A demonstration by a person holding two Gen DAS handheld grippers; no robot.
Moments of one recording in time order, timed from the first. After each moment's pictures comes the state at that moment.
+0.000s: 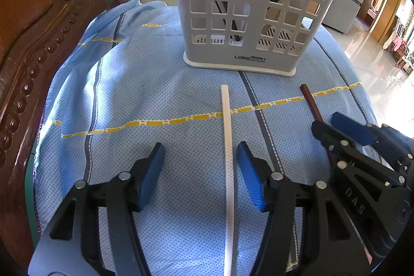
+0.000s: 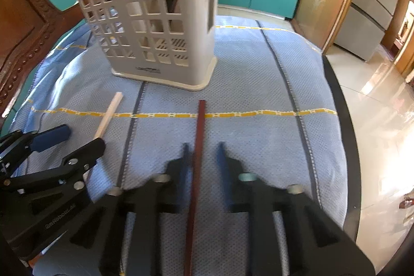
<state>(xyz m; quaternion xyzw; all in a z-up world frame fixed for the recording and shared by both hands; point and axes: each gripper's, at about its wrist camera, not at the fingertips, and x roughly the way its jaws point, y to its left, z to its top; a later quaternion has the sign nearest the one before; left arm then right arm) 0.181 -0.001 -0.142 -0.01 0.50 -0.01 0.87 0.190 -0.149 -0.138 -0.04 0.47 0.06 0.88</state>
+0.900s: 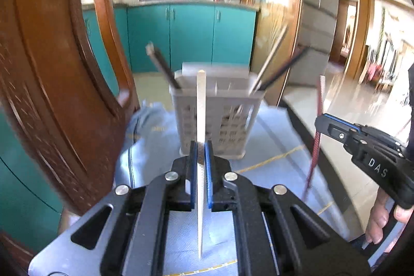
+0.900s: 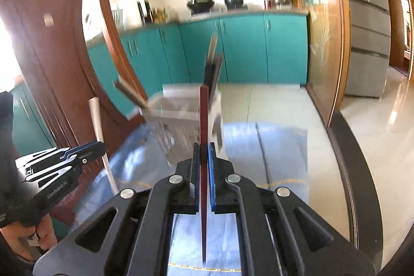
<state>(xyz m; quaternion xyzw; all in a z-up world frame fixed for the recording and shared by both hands) 0.101 -0.002 0.003 -0.01 0.28 -0.05 0.96 0.105 -0.203 0.027 0.05 0.24 0.14 0.96</state>
